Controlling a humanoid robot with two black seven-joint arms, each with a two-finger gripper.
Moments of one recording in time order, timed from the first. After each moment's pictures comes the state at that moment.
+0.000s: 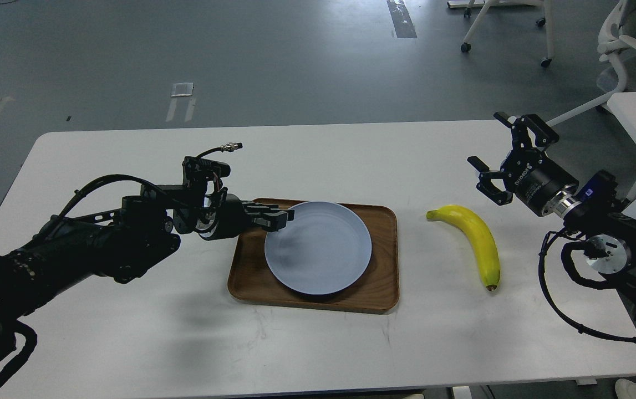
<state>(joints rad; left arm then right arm) -0.96 0.20 -0.13 -0.66 1.46 -0.23 -0.46 0.71 -0.58 0.32 0.76 -0.05 0.49 0.49</state>
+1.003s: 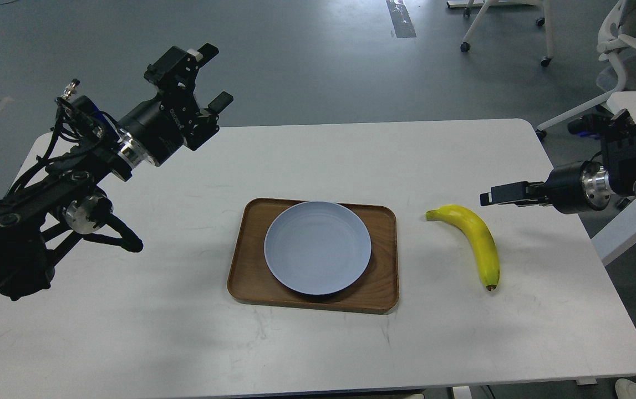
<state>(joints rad) -0.80 0.47 -0.56 -1.01 0.47 -0.27 -0.49 1.24 -0.66 -0.43 0.79 -1.11 0.49 0.49</state>
